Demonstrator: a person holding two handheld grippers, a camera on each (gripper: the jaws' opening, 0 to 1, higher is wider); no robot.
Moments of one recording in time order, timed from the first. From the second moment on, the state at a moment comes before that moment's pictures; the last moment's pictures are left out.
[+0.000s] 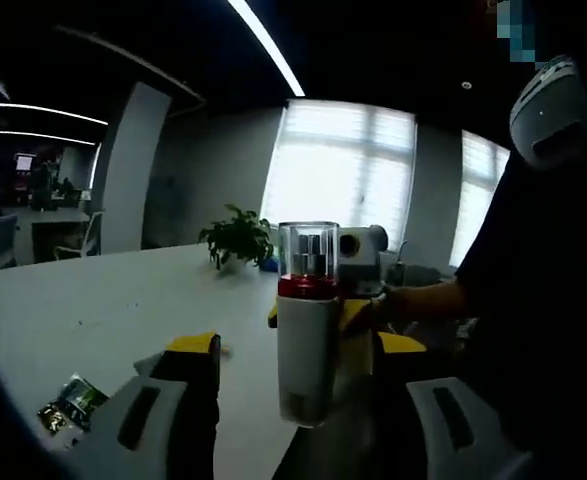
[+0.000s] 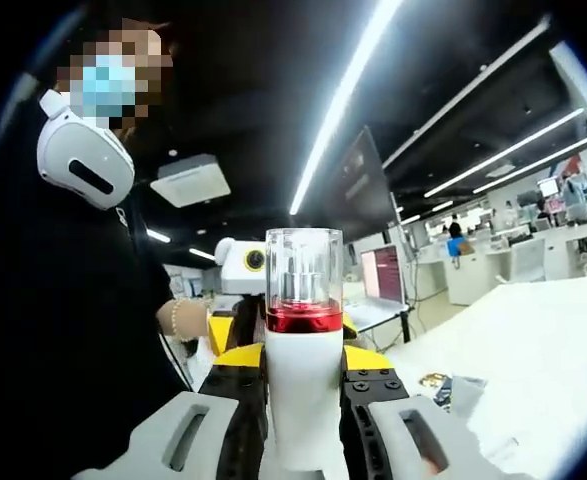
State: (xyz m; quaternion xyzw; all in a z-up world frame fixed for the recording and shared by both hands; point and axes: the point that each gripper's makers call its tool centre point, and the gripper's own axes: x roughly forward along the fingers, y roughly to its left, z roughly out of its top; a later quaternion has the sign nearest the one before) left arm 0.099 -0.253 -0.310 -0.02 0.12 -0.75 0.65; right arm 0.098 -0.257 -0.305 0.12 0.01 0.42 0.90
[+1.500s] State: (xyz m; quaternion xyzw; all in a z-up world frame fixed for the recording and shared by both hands) left arm 0.161 -0.197 -0.399 -0.03 0.18 -0.59 0.78; right arm 0.137 -0.321 -0.406 0.10 0.02 0.36 0.93
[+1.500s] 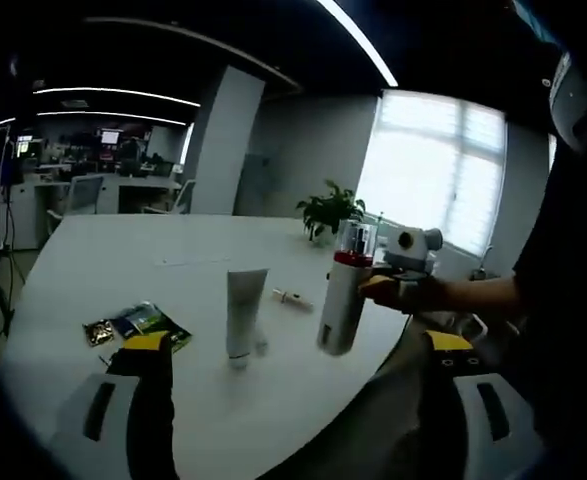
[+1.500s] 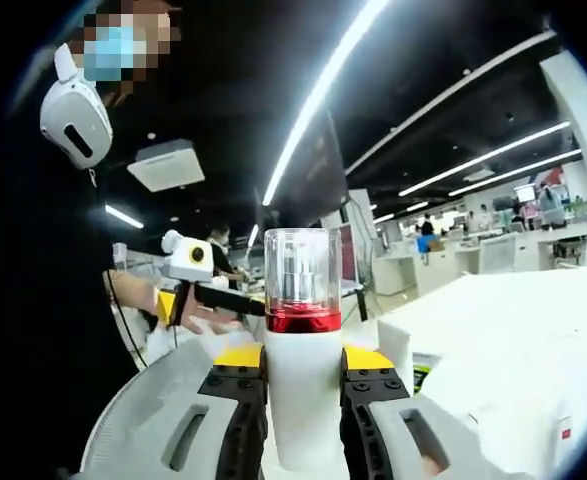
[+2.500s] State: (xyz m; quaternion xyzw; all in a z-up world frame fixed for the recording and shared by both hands) left arm 0.178 -0.186 -0.434 -0.01 0.21 -0.54 0.81; right arm 0.180 -0.348 -0.497 0.06 0.05 0.35 0.93
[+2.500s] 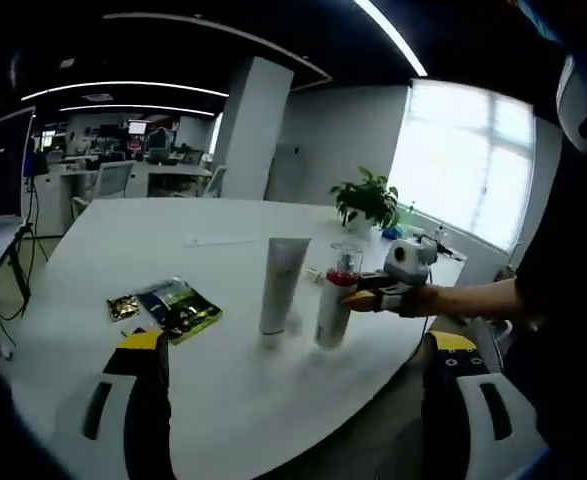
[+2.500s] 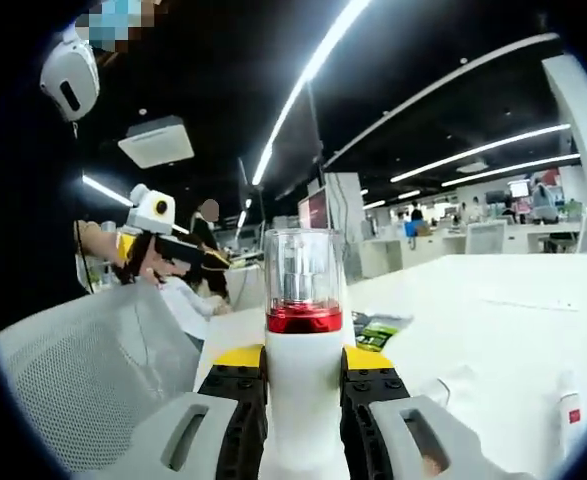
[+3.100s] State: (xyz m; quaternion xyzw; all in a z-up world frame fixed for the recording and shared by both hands) left arm 0.179 -0.191 -0.438 0.00 0.21 -0.54 0.82; right arm 0.189 -0.352 -0.510 0.04 0.04 0.34 0.94
